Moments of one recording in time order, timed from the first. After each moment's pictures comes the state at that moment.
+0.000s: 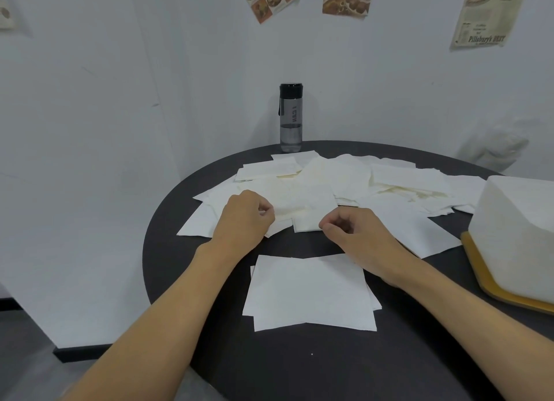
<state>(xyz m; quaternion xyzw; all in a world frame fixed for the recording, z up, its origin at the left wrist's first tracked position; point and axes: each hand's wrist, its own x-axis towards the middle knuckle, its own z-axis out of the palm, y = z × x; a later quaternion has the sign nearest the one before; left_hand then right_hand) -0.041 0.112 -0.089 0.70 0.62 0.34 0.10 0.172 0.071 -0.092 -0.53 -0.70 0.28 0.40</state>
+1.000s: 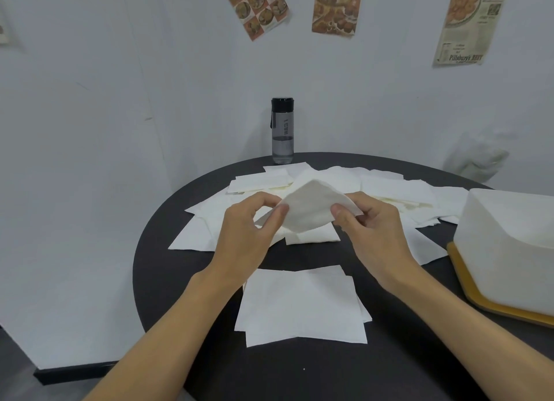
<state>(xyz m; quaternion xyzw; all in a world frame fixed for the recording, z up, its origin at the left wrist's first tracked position) -0.019 0.071 -0.075 0.70 0.43 0.55 0.15 0.175 0.059 -0.072 -0.44 -0.63 0.27 0.58</state>
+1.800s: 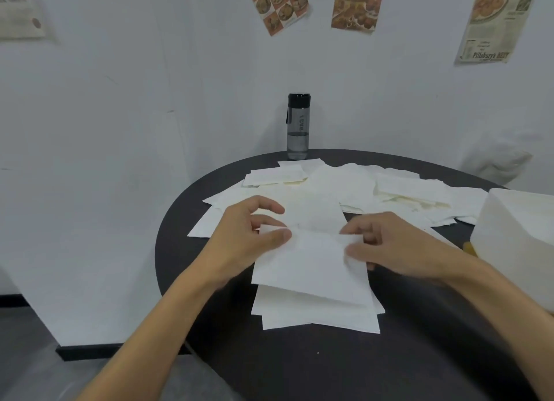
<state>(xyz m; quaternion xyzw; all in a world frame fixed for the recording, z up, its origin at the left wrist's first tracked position) -0.054 0.041 -0.066 0.66 0.47 0.47 0.36 0.204 0.050 -0.057 -0.47 -0.76 0.37 0.26</state>
